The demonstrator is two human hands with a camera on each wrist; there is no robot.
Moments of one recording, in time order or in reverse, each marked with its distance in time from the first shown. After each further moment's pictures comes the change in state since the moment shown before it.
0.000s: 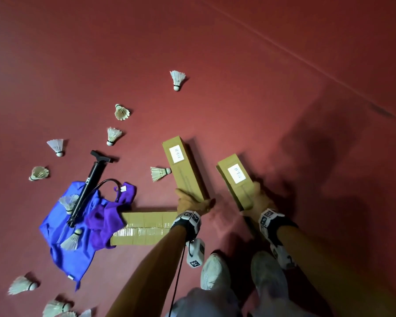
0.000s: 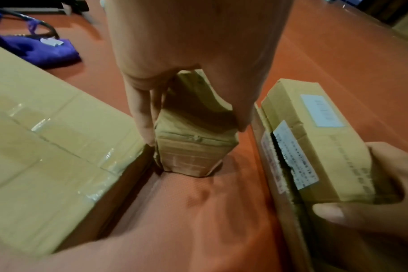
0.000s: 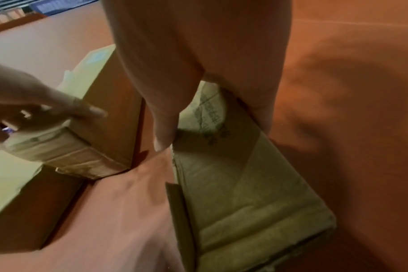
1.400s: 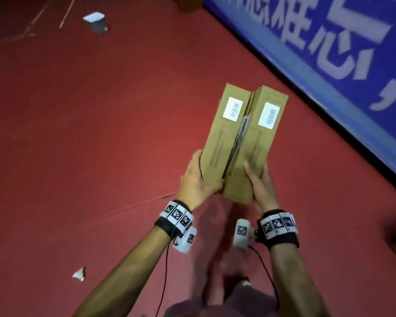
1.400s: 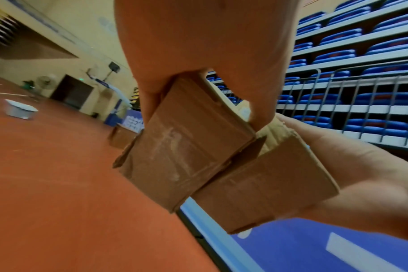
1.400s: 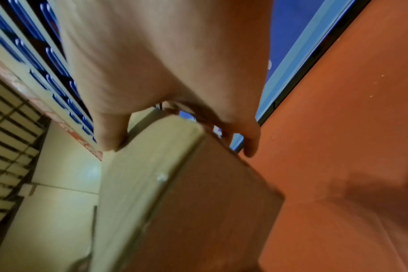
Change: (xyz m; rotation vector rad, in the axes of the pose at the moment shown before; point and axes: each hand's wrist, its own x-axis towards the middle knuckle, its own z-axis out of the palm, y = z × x) left_hand -1.034 0.185 -0.001 0.477 -0.439 1.840; right_hand -0.874 0.179 -0.545 1.798 1.331 -0.146
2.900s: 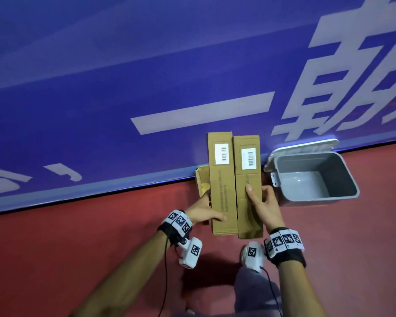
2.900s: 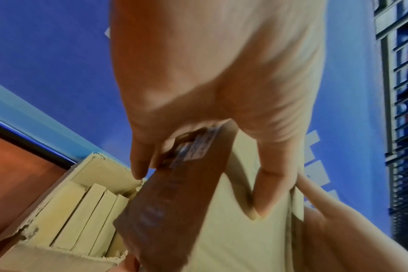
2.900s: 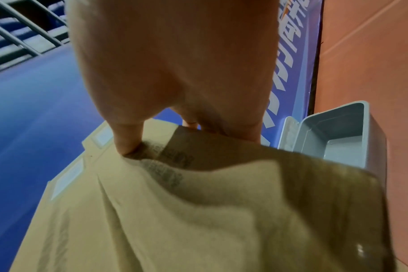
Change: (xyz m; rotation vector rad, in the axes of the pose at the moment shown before) left_hand 0.107 0.588 0.947 0.221 -1.811 0.334; right_hand 0.003 -0.240 -0.913 0.006 1.428 -0.037
